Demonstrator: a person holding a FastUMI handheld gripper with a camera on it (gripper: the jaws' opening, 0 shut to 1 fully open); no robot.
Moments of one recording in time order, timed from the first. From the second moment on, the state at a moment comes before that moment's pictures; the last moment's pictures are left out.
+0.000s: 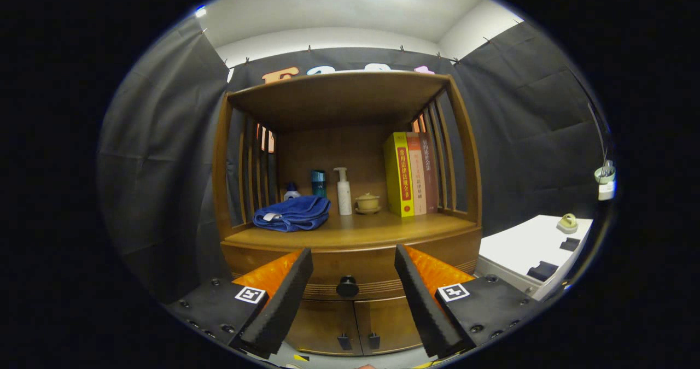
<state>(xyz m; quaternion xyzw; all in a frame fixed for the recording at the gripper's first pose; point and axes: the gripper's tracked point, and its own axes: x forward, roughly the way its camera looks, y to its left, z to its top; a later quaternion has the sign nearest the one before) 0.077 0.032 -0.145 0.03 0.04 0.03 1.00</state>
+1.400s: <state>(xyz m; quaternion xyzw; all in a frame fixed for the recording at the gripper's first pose) 0.145 0.059 -0.300 -0.03 0.16 0.04 0.99</state>
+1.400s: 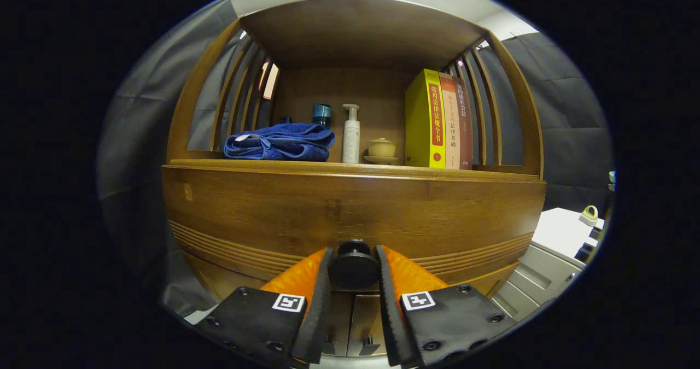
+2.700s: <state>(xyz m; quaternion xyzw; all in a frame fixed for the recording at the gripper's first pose) 0.170 0.054 -0.288 -0.02 0.14 0.04 0.99</state>
